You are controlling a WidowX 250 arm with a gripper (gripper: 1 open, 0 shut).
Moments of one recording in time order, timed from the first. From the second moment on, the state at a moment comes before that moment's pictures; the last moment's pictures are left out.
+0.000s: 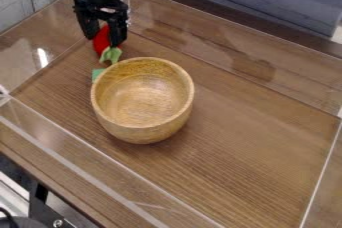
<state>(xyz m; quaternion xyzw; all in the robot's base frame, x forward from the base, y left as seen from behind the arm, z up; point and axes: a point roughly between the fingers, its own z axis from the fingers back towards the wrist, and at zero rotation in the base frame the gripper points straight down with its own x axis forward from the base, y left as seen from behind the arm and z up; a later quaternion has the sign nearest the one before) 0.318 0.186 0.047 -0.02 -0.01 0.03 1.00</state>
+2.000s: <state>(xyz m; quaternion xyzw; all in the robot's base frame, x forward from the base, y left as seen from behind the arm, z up) 0.342 0.196 0.030 -0.02 -0.02 0.01 1.00</state>
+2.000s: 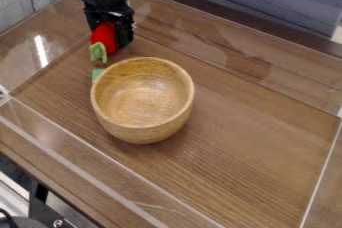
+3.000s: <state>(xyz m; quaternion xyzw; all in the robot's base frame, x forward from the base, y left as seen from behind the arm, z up) 0.365 0.177 0.027 -0.02 0.00 0.02 1.00</state>
